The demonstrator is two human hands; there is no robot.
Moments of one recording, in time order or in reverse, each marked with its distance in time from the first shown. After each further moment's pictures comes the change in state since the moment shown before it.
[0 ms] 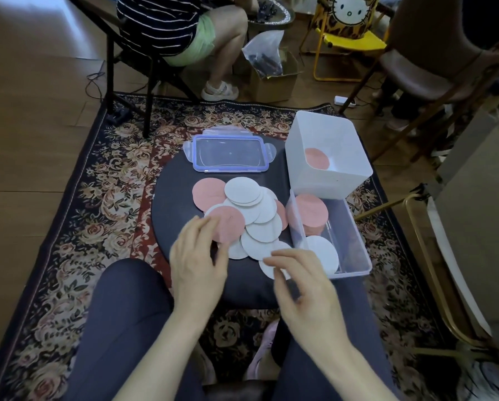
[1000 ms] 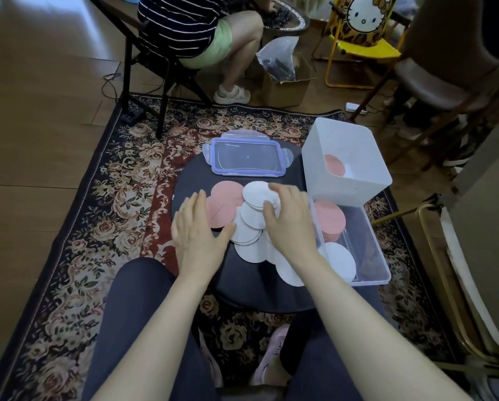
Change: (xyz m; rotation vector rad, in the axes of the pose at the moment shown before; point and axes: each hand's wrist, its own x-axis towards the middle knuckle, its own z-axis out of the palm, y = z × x) left_hand 0.049 -0.027 -0.001 0.067 -0.074 -0.162; right_hand 0.116 0.009 0.061 -0.170 -0.012 0.179
